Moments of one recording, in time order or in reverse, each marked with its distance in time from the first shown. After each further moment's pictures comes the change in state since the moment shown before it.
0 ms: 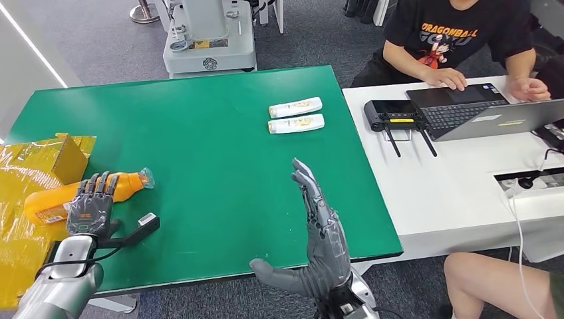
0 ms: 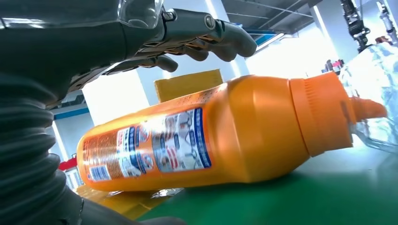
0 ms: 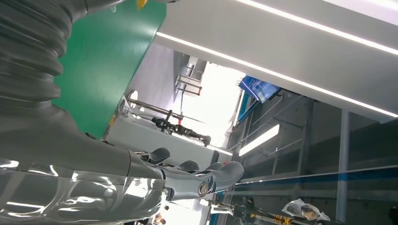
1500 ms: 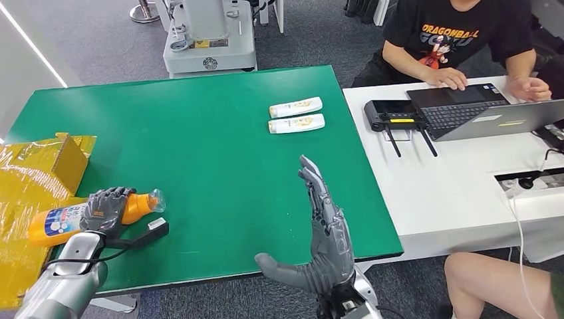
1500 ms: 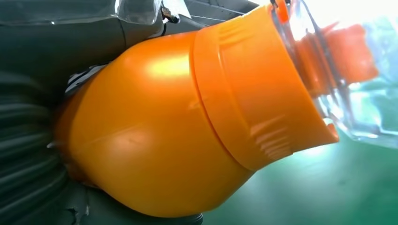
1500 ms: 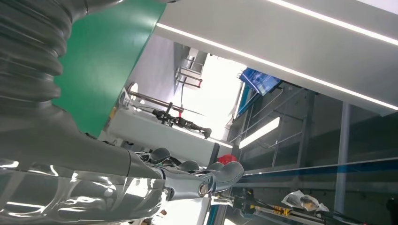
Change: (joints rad) left arm -0.021 -0.011 -0.084 0.008 0.091 -0.018 -0.135; right arm -0.002 0.001 -0.018 0.011 -0.002 -0.019 -0.019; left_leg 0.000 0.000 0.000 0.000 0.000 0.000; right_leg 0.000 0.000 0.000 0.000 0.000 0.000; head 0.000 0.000
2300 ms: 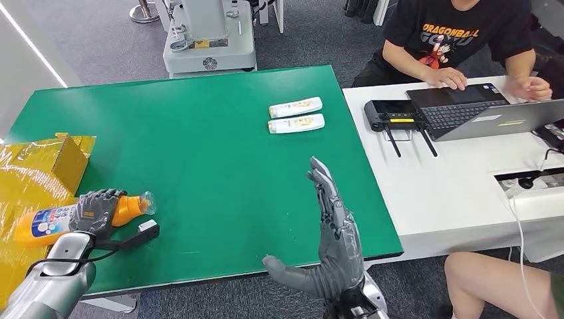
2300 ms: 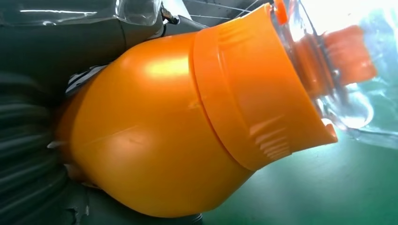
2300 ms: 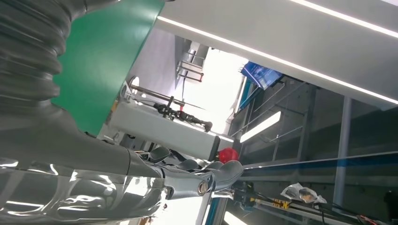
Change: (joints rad) left arm 0.001 0.072 -0.103 -0.033 0.076 -0.066 0.026; right arm 0.047 0.000 -0.033 -0.057 0.027 0.022 0.015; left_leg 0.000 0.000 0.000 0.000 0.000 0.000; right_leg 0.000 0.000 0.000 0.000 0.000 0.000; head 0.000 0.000
